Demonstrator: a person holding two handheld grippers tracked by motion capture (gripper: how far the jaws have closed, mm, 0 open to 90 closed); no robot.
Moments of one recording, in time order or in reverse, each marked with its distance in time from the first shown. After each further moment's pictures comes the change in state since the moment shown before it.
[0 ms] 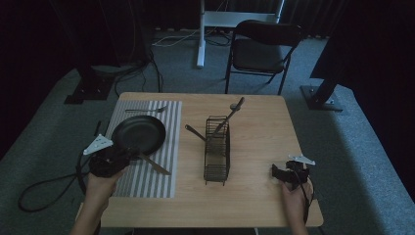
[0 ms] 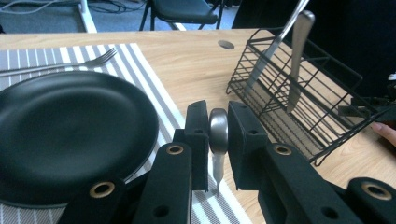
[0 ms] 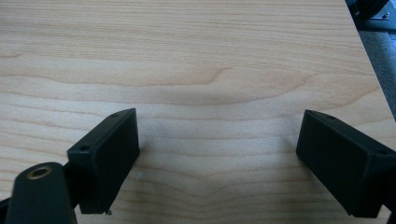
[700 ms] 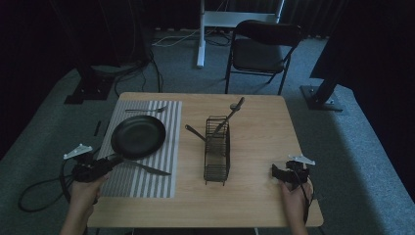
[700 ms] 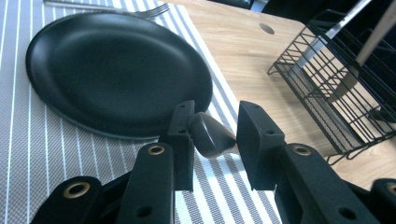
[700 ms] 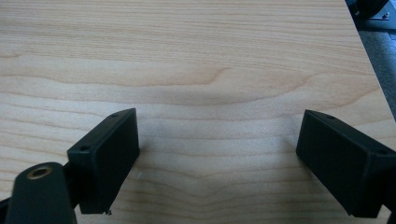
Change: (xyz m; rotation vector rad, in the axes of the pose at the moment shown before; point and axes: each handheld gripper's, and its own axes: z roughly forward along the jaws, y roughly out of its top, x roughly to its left) left arm 0.066 -0.044 -0.009 0.046 0.045 -0.197; right arm 0.000 0.000 0.000 0.001 0.000 0.001
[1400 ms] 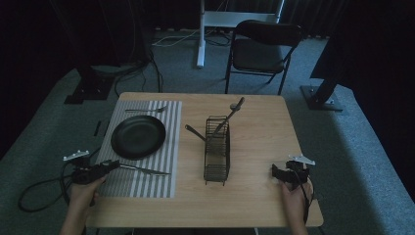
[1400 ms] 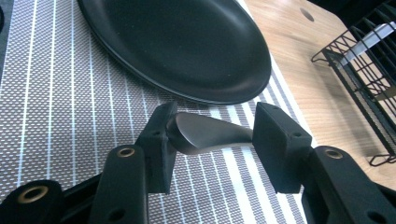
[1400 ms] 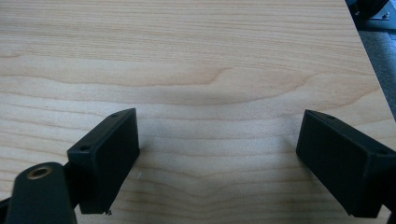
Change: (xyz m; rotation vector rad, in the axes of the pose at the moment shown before) left arm 0.054 -0.027 0.023 0.058 0.024 -0.119; right arm 0.000 0.000 0.000 0.000 0.000 0.001
